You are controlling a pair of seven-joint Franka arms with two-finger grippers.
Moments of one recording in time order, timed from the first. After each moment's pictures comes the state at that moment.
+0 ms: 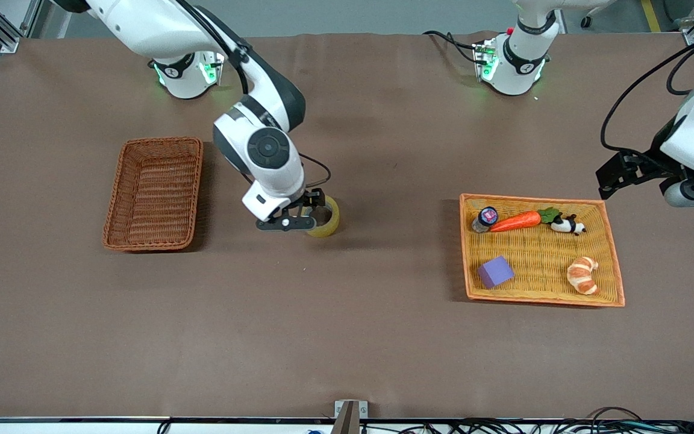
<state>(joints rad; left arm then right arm) -0.04 0.16 -0.14 -1.34 0.09 1.56 -0.18 0.30 0.55 0.41 -1.71 -0.22 2.12 0.74</state>
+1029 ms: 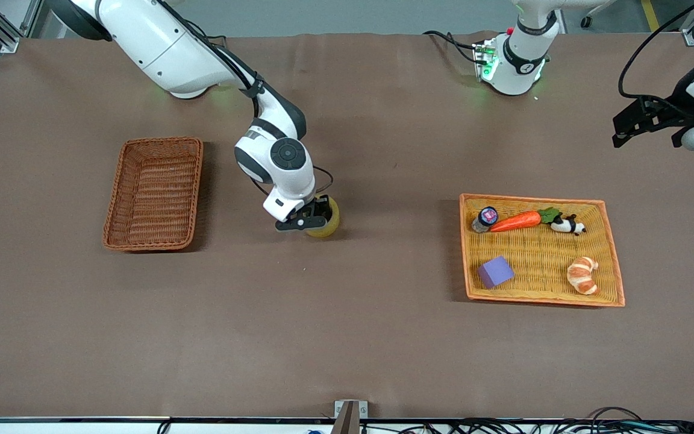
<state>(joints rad) -0.02 -0.03 -0.10 -1.52 0.03 1.49 -0.07 0.31 0.65 0.41 -1.86 -0.44 2.42 0.87</state>
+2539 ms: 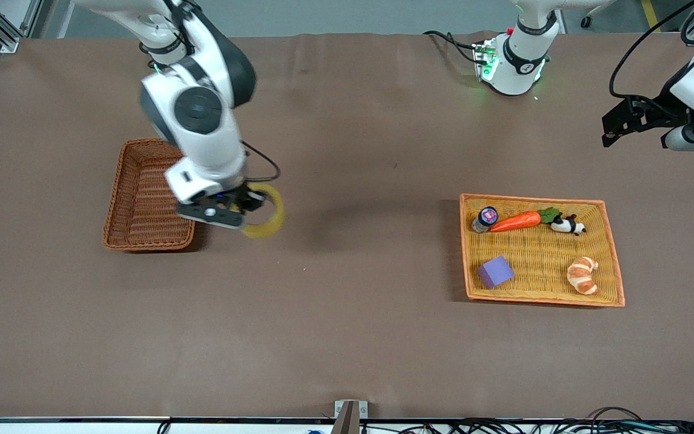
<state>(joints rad) -0.03 -0.03 -0.11 -1.52 0.03 1.49 -0.07 0.06 0.22 0.43 -1.73 -0.22 1.87 0.73</state>
